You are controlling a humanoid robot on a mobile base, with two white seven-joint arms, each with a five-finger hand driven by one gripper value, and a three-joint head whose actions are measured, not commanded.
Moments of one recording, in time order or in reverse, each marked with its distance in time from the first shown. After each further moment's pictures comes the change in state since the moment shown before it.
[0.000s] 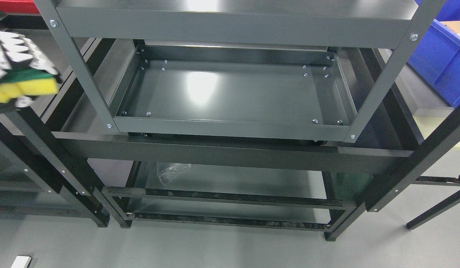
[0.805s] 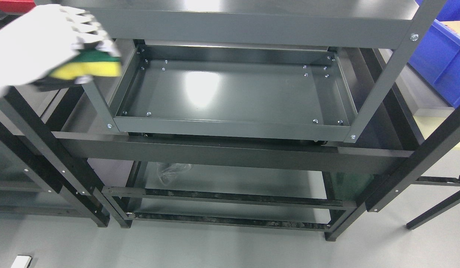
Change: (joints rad) left arm -0.327 -0.245 -0.302 -0.003 -0.272 -0.007 -0.019; right arm 0.000 0.000 0.000 0.000 0.000 0.000 -0.005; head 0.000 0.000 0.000
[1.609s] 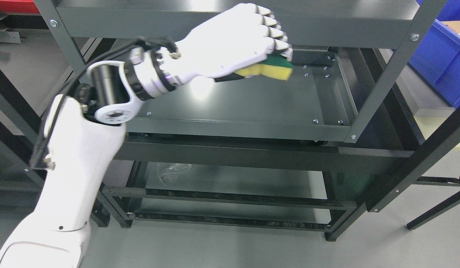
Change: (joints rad) left arm -0.248 -0.409 -0.448 0.162 -0.481 0.003 0.350; right arm 0.000 0.000 0.000 0.000 0.000 0.000 0.004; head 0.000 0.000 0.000
